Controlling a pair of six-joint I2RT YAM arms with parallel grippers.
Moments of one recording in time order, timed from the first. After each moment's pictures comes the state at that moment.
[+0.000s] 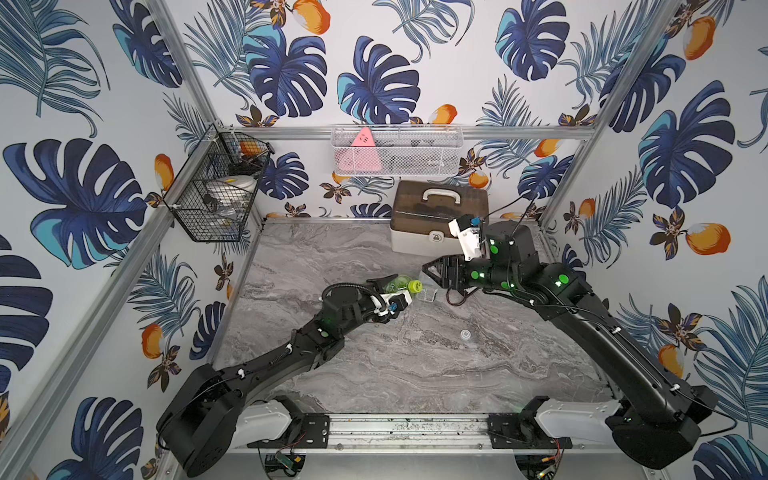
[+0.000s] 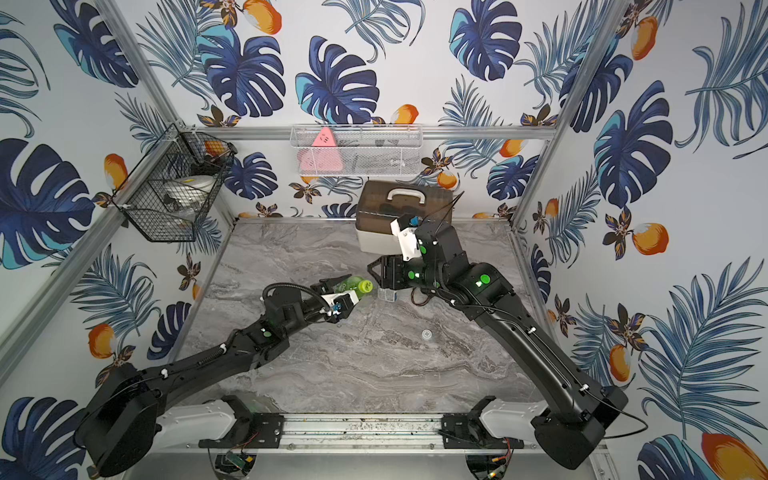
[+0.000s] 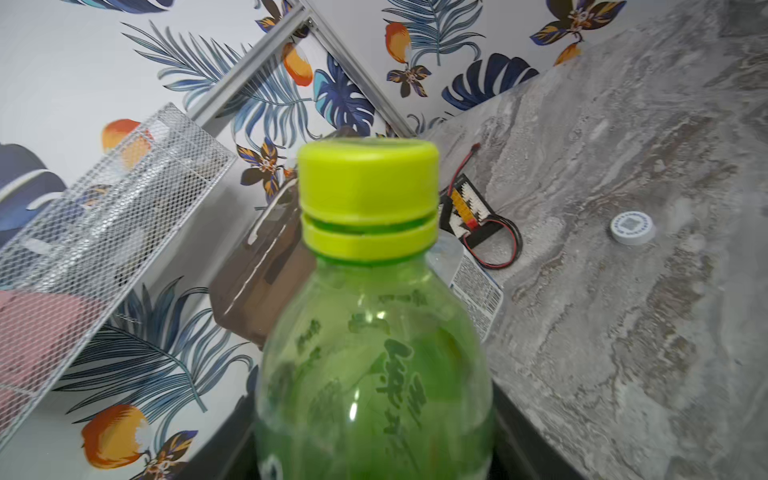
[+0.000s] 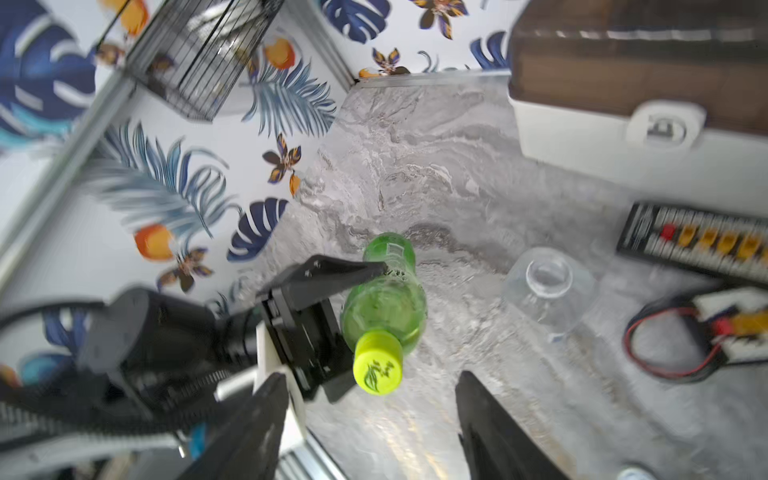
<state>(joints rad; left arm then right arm) -0.57 1.20 0.64 0.37 0.26 0.76 0.67 1.25 1.50 -0.82 -0.24 0.26</state>
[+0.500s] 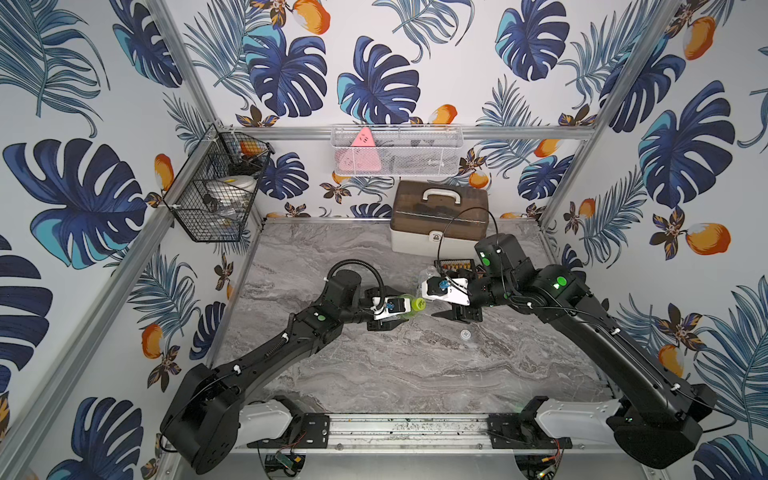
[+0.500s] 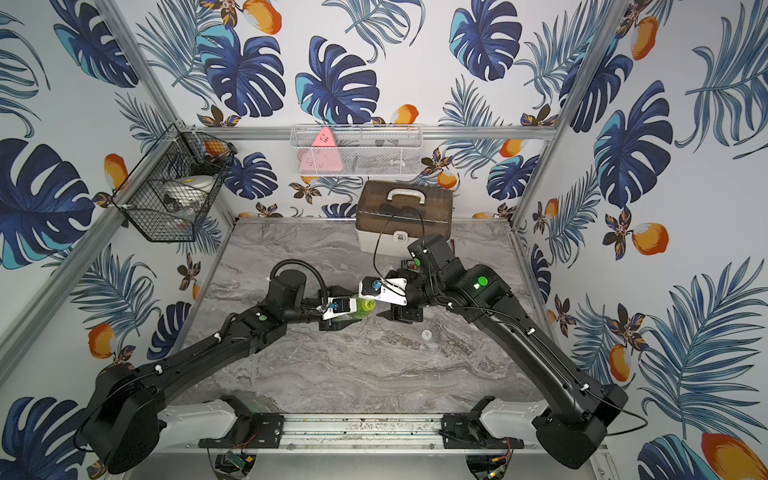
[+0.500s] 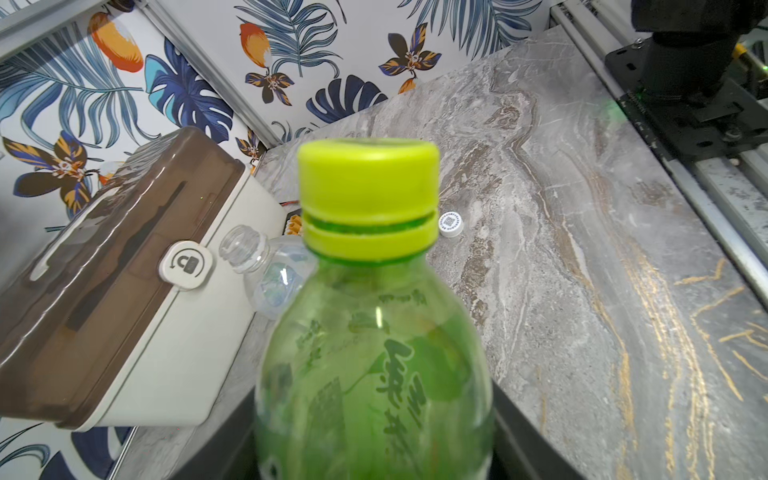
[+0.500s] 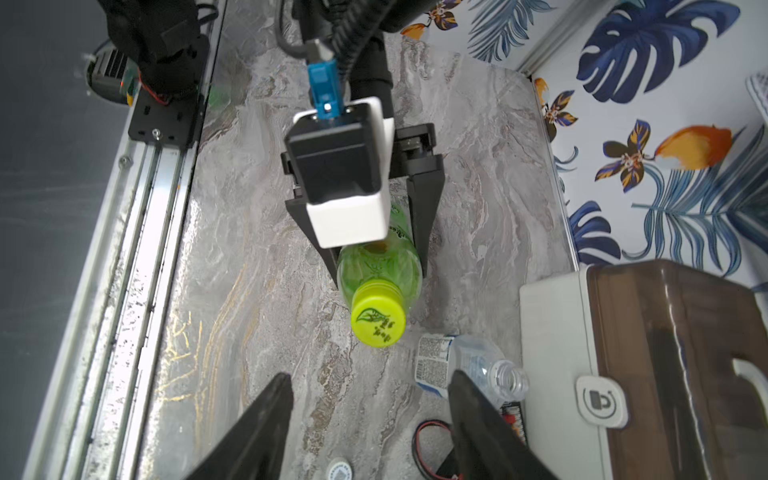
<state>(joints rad) -0.53 1.24 0.76 0.02 0.61 0.78 0.73 1.27 1.49 -1.04 -0.35 -0.91</state>
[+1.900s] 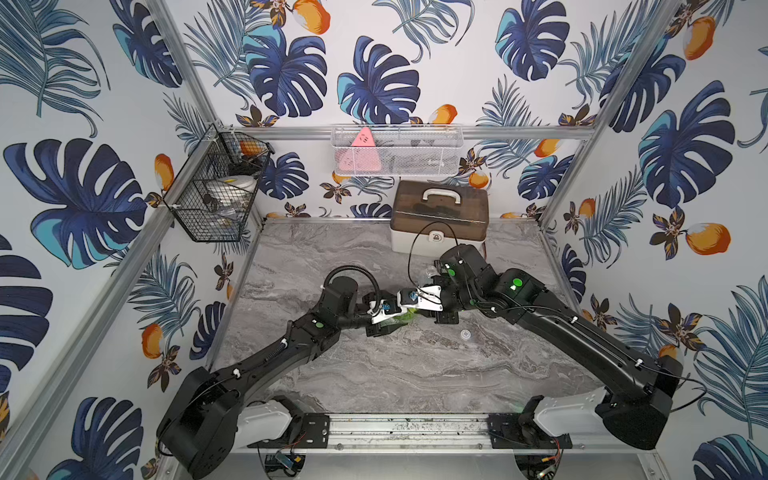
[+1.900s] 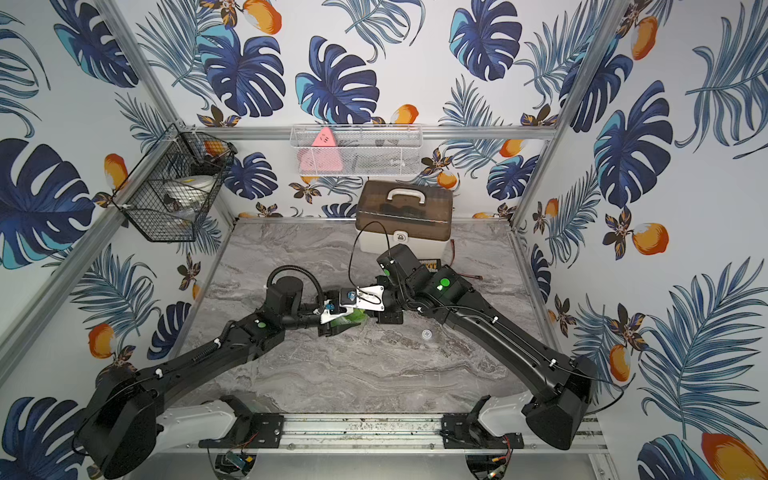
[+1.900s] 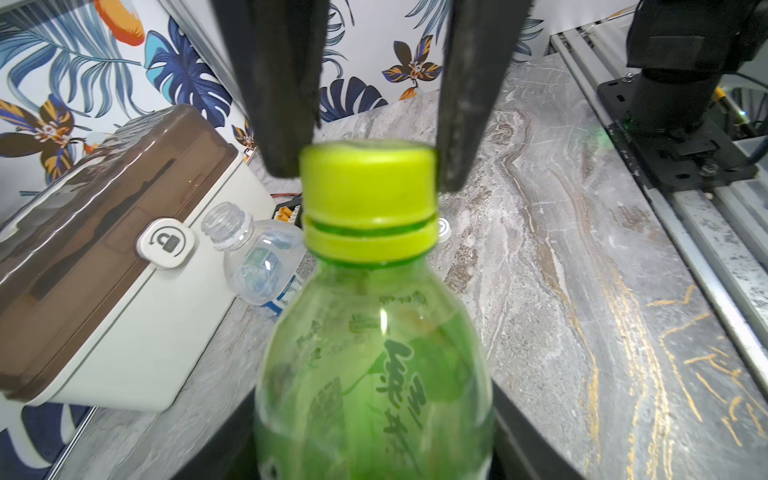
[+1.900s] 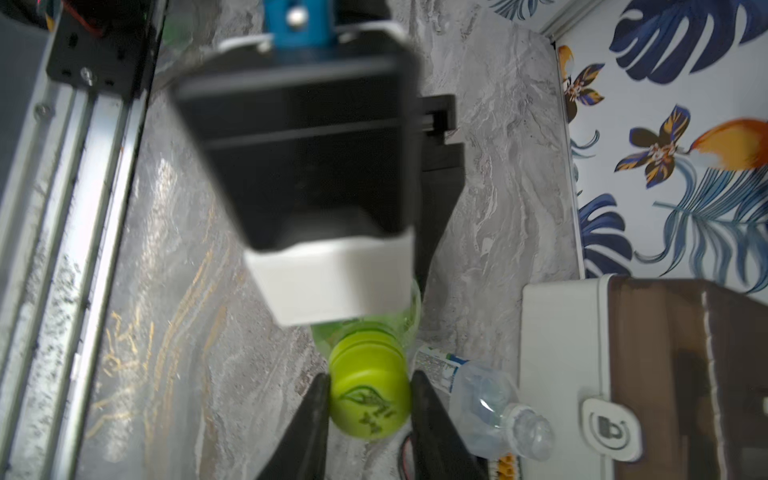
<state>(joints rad) -0.54 1.20 0.66 0.14 0.58 0.65 0.83 1.37 1.41 -0.88 -0.20 -0.72</state>
